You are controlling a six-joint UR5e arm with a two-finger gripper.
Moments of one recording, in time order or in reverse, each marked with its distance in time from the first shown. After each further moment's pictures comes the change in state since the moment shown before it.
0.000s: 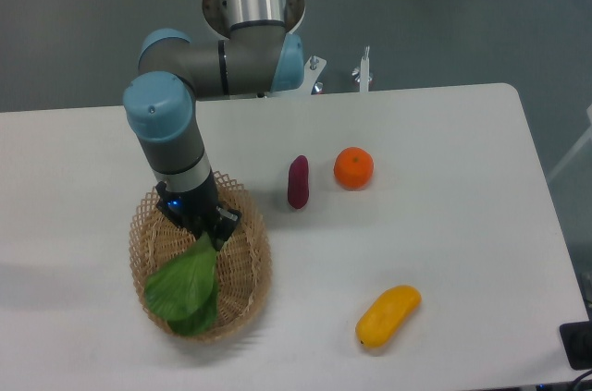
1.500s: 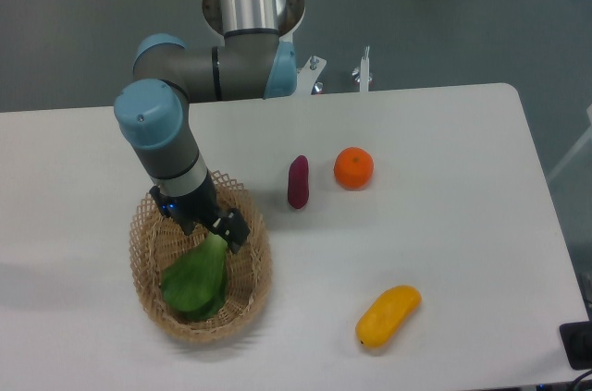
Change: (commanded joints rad) arm 0.057 -0.002 0.127 0.003 0.029 0.060
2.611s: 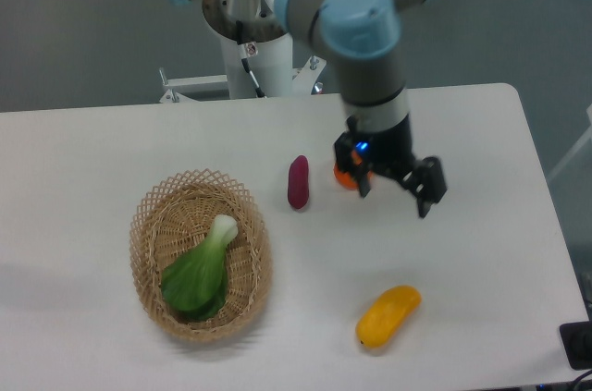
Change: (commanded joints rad) arm 0.514 0.204 0.083 -0.250 -0.146 0.772
